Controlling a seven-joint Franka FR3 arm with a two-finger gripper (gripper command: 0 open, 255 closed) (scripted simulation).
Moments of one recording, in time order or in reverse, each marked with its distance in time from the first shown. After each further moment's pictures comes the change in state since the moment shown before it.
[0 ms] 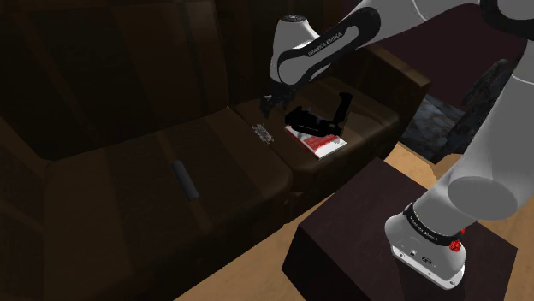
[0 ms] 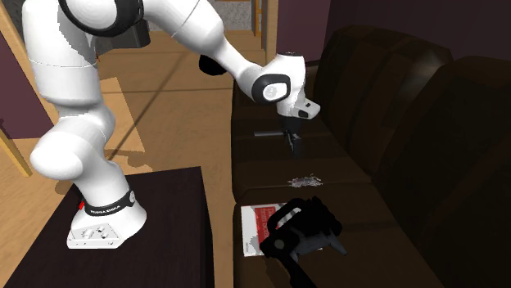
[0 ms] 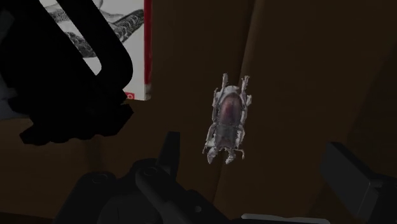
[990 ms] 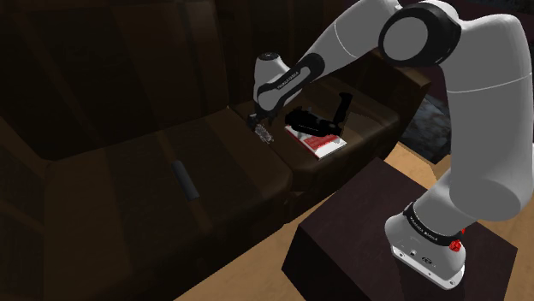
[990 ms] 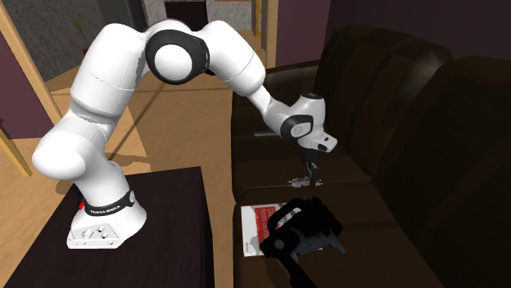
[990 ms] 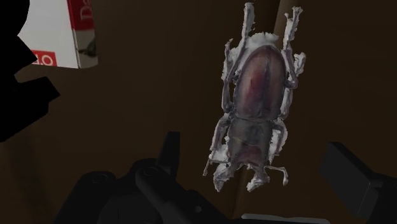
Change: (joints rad) arm 0.042 0.444 -0.058 0.336 -0.078 0.089 0.066
